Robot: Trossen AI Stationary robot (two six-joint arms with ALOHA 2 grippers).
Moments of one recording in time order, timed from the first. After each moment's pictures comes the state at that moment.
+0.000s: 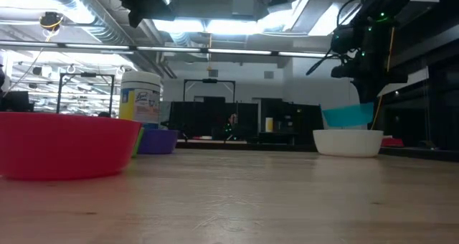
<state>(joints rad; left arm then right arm) 0.40 0.90 0.91 -0.39 0.03 -0.10 -0.97 1.32 1.02 -1.02 0.07 0.34</state>
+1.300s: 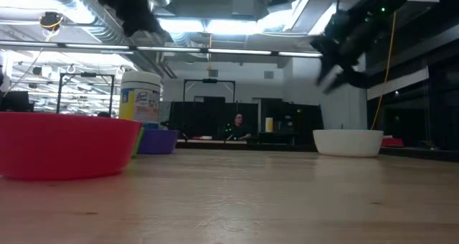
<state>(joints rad) 0.51 0.91 0.91 -0.57 0.14 -0.01 -0.86 1.29 1.02 -0.68 -0.42 0.45</state>
